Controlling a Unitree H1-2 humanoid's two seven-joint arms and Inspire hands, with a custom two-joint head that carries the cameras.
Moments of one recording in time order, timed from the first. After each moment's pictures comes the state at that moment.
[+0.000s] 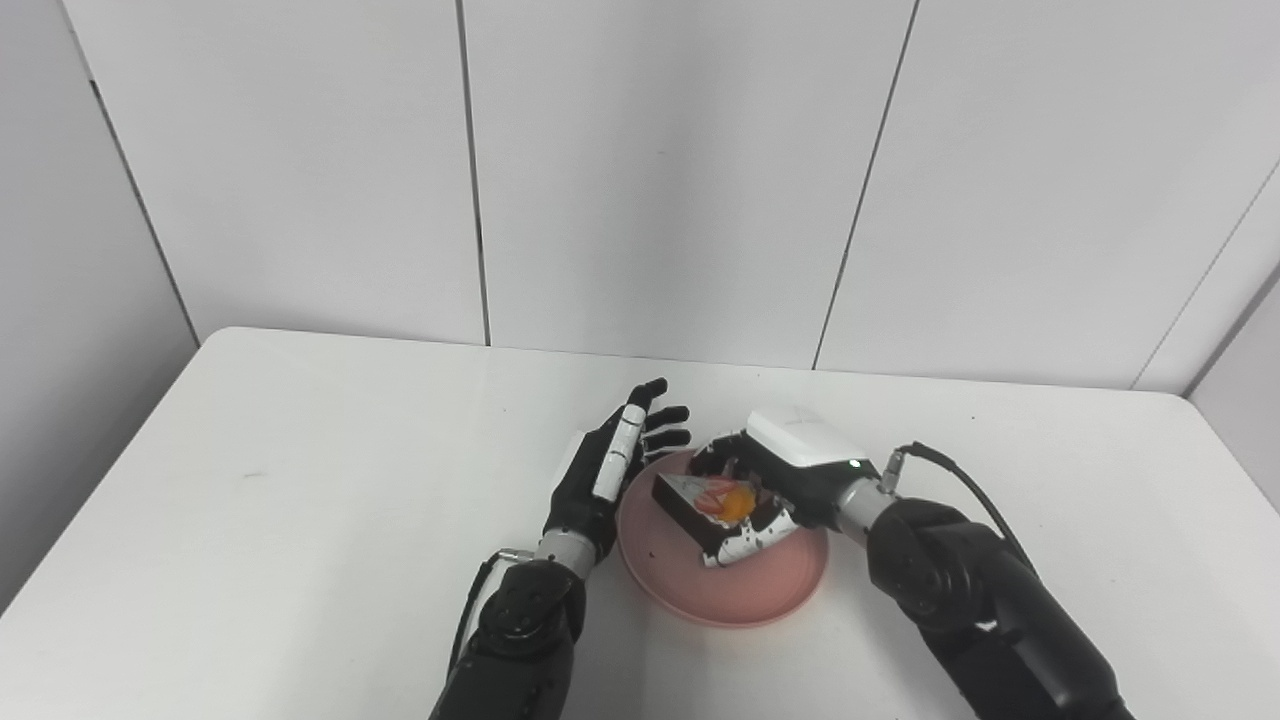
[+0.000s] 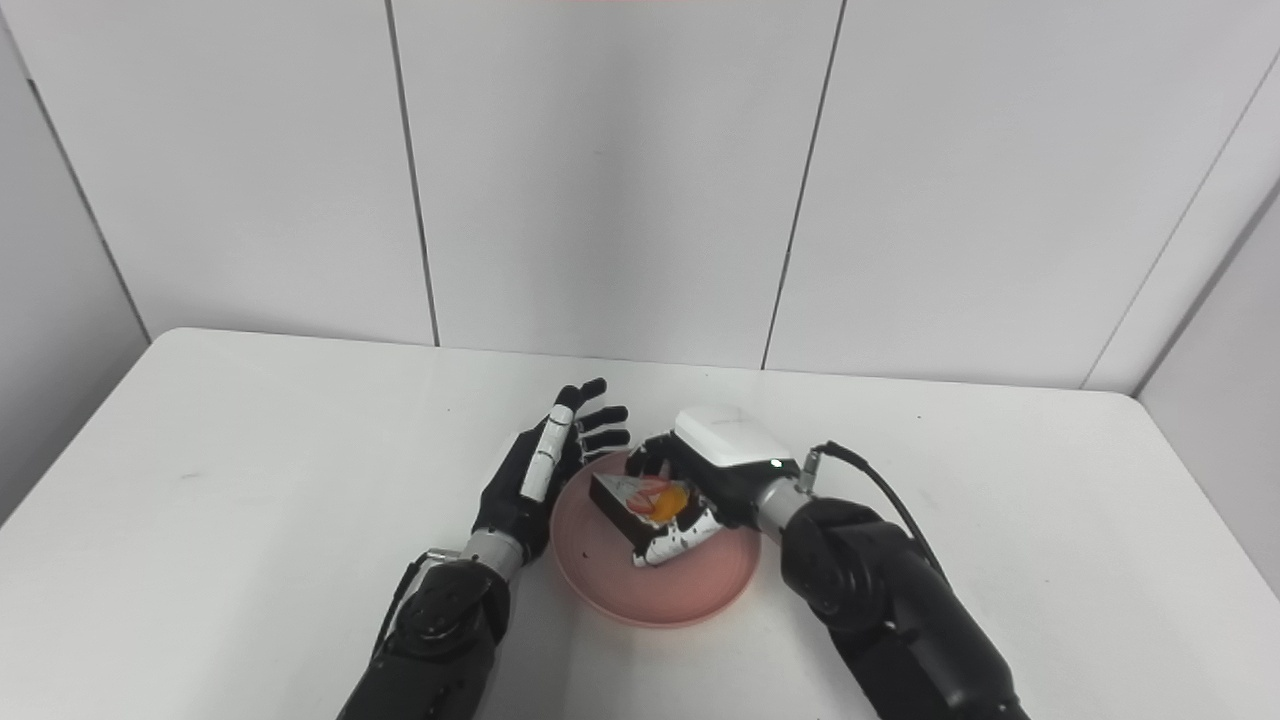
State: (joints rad) left arm -0.62 -0.13 0.02 0.65 -0.09 -0.10 -0.06; right arm -0.69 -0.36 0.45 0.16 -0.73 0.12 0.44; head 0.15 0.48
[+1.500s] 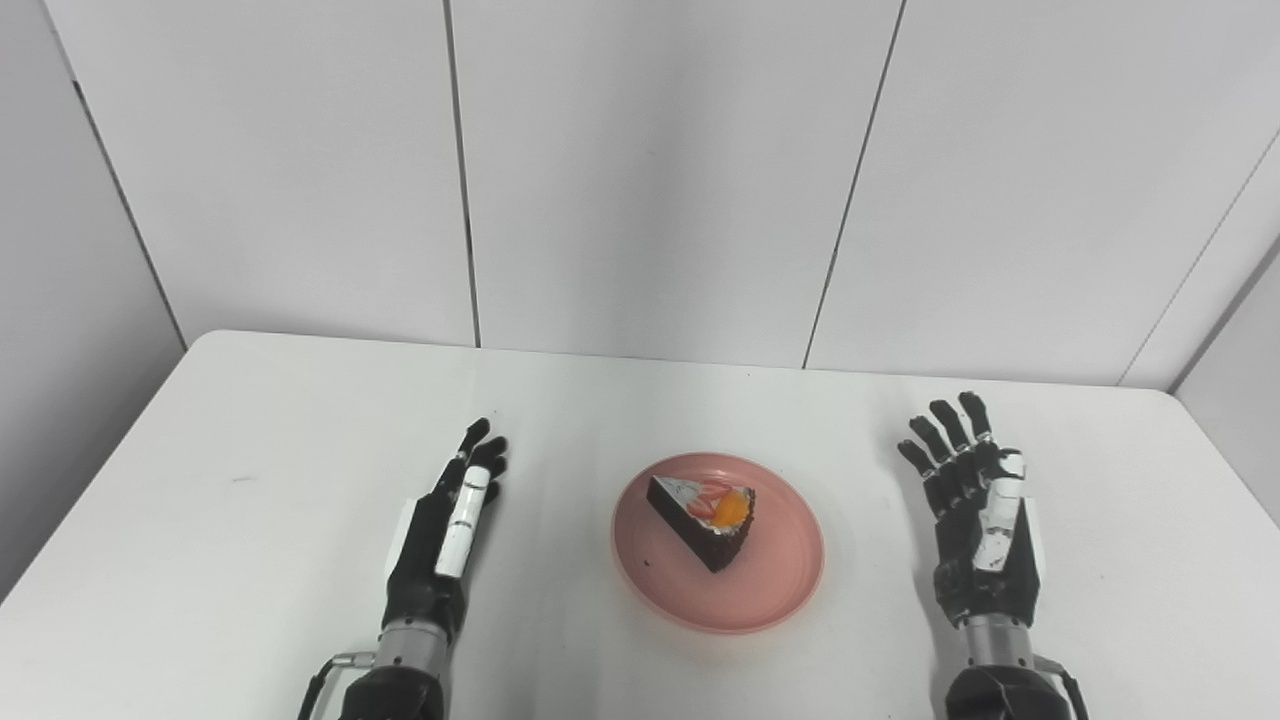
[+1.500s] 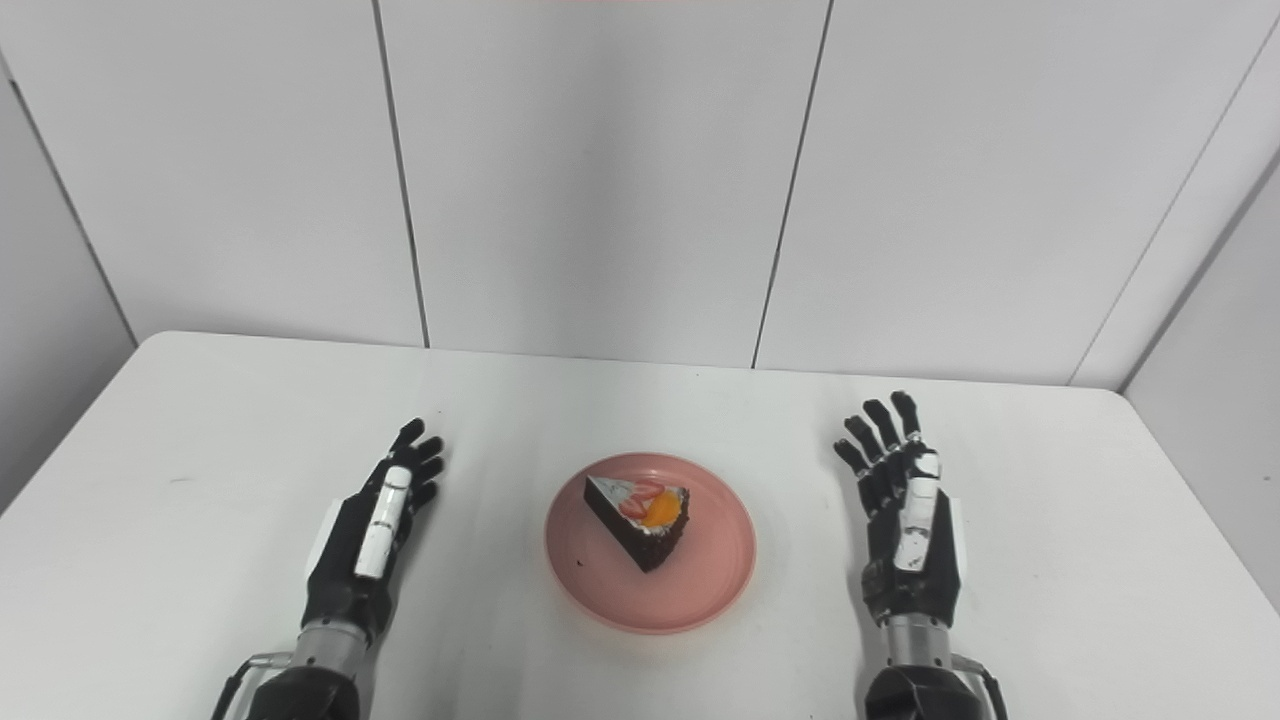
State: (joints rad) left arm -0.19 -0.04 0.03 0.02 0.02 0.02 0.03; right arm -0.36 -0.06 -0.16 0.32 0.35 -0.31 0.10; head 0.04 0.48
